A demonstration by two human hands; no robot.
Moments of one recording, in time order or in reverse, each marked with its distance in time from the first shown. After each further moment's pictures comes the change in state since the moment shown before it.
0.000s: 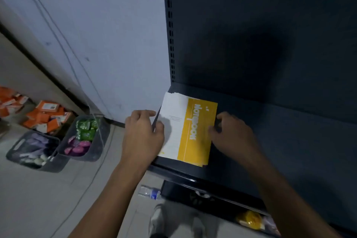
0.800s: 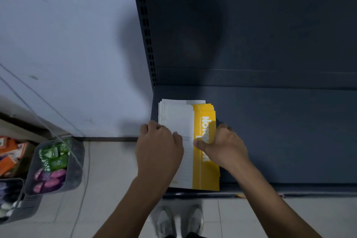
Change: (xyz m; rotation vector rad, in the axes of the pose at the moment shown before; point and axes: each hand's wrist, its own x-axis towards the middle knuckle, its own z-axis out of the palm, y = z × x) left_hand 0.029 0.004 0.018 0.249 -0.227 0.282; right_hand -0.003 -0.038 0.046 0.038 0.013 0.461
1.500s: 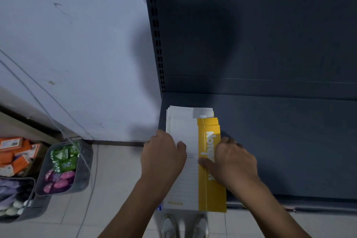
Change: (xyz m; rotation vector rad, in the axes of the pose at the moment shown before) left_hand 0.004 0.000 -0.012 -0.120 -0.125 -0.169; right_hand -0.026 -0.008 -0.006 -0.316 0.006 -0.143
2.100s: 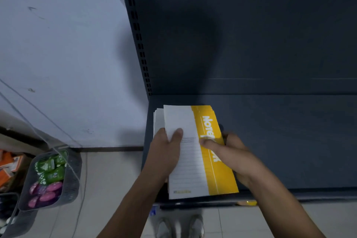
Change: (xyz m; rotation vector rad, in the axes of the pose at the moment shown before) left_hand 0.009 0.020 0.011 -0.727 -0.198 -0.074; right_hand 0.016 0.039 -0.007 1.019 -0.133 0.169
